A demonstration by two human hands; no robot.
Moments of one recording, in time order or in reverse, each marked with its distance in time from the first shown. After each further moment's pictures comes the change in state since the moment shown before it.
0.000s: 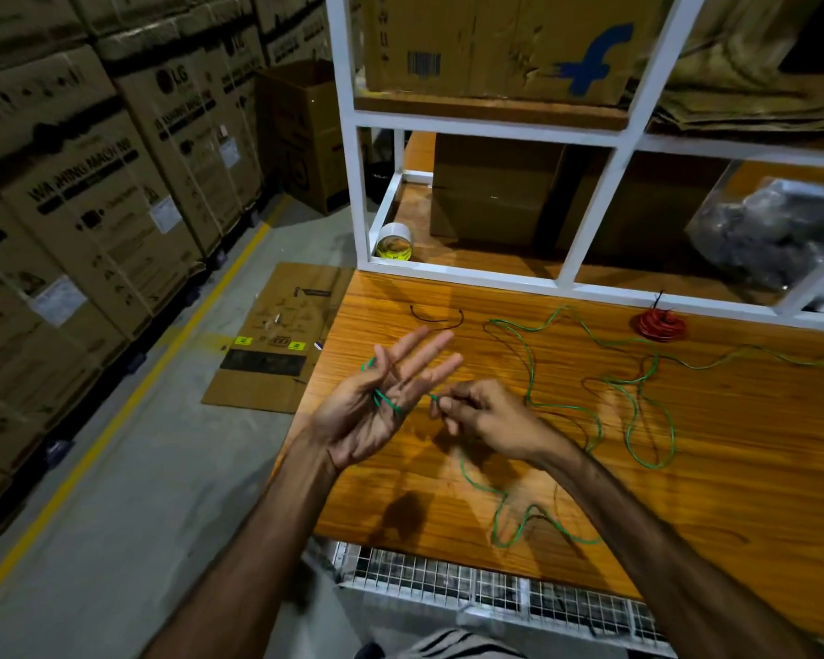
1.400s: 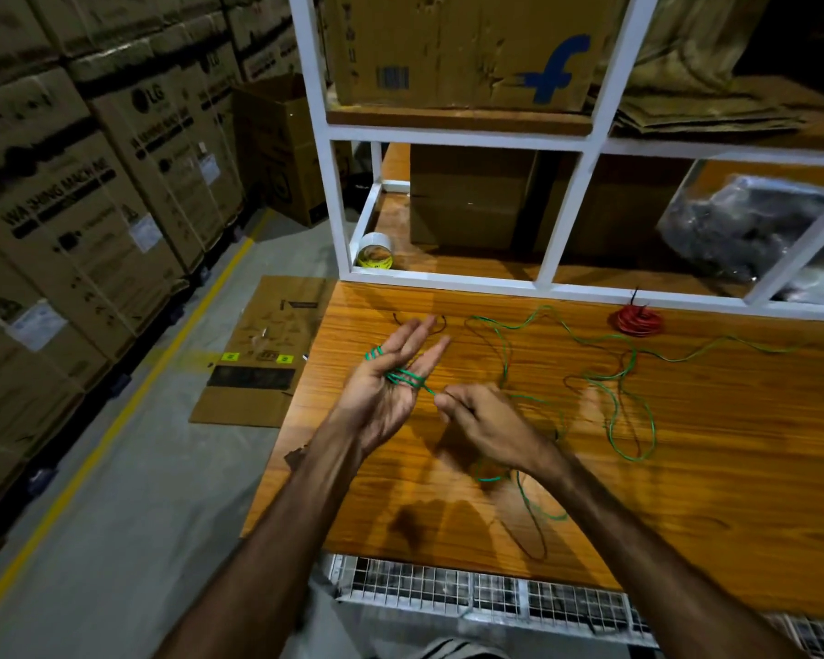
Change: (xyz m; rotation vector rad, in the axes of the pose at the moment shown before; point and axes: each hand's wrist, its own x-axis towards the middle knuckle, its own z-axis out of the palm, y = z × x) left_hand 0.040 -0.018 0.033 -0.045 -0.017 0.226; right_hand -0.006 0.017 -0.009 -0.429 0.190 -0.137
